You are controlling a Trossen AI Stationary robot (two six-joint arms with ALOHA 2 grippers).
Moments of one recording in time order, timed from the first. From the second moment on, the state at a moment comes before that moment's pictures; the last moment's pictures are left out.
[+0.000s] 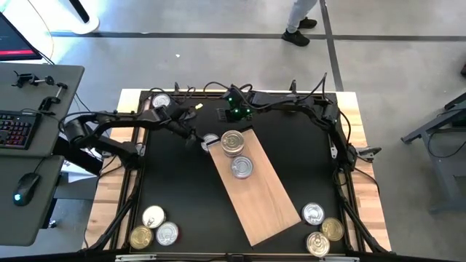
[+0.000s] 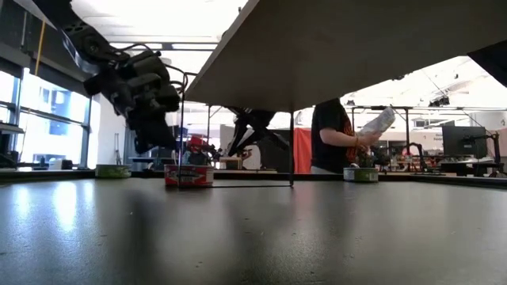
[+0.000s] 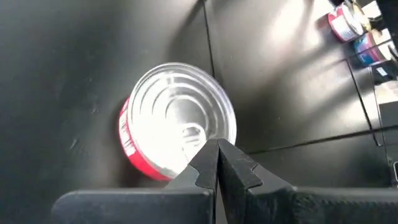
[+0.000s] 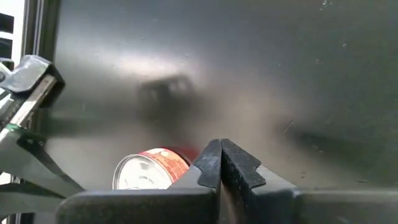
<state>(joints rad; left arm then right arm) 0.62 1.36 0.54 -0.08 0.60 -0.10 -0.41 2.18 1.69 -0.44 -0.20 0.90</state>
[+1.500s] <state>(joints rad) 0.78 1.51 0.69 0.02 0.32 -0.17 -0.43 2.15 1.69 -0.52 -0.08 0.92</state>
